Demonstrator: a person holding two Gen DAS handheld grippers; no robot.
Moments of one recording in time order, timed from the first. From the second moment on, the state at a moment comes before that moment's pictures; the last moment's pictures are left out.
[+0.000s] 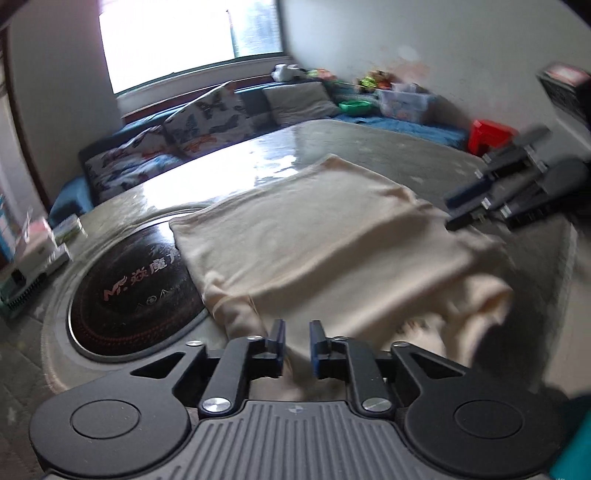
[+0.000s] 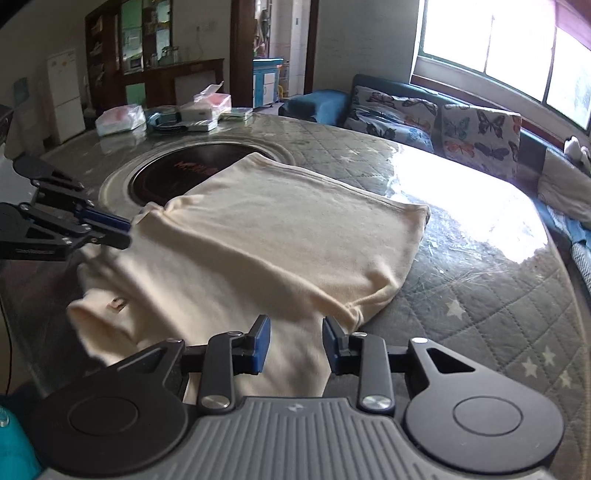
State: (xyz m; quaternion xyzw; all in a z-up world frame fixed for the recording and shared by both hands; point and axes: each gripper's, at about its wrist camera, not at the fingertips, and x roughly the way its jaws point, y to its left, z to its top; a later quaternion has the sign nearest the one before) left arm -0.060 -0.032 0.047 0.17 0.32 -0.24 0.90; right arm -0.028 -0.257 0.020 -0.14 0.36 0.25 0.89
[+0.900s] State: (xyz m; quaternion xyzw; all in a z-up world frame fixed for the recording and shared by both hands) left arm -0.059 -0.067 0.039 0.19 0.25 -0.28 0.91; right arm -0.089 -0.226 0.009 -0.28 0.32 0.33 0.84
